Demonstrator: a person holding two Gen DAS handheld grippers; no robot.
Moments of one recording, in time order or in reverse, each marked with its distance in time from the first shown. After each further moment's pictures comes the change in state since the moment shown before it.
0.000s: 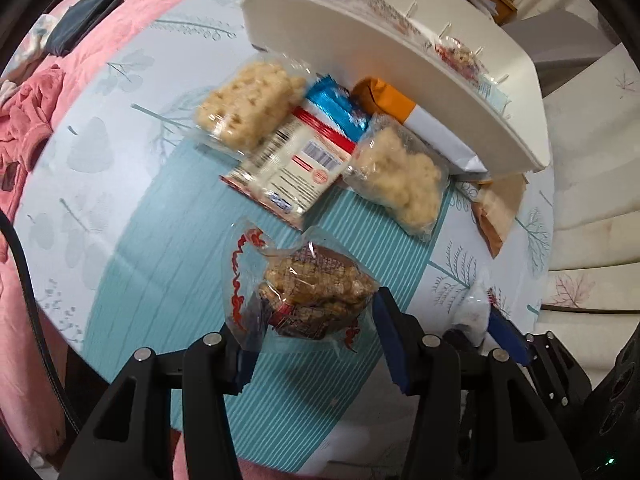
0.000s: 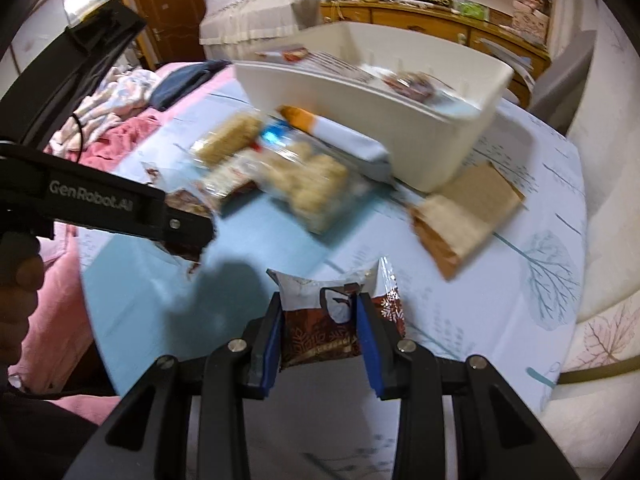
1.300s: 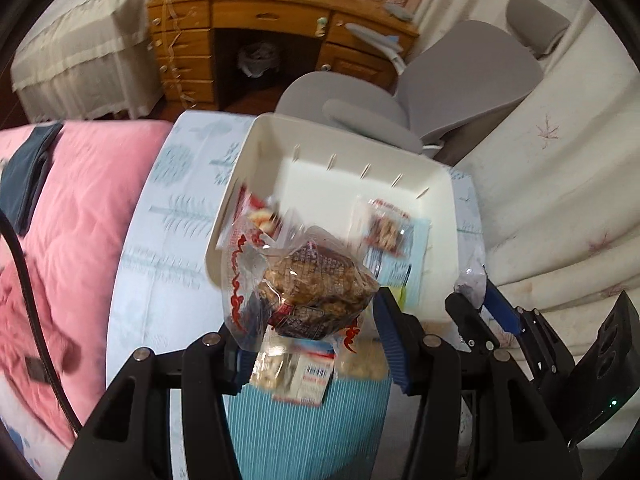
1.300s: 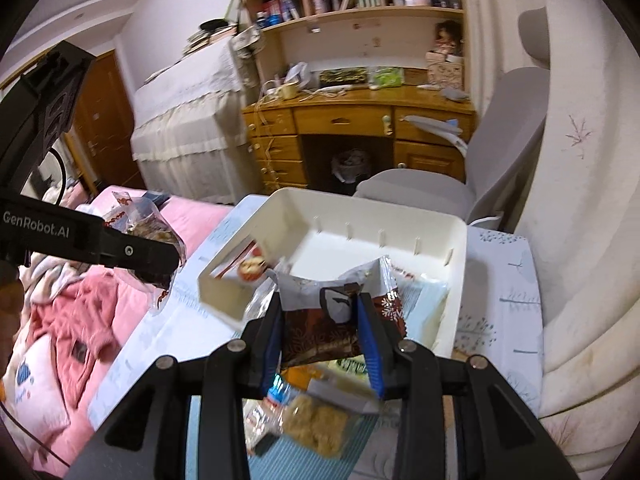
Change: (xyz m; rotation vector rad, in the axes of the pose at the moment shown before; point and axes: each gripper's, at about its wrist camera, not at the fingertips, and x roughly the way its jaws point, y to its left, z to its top) left arm -0.133 -0.042 0.207 0.375 -0.120 -0.123; right arm -0.046 -0.016 0.180 0.298 -0.307 -0.224
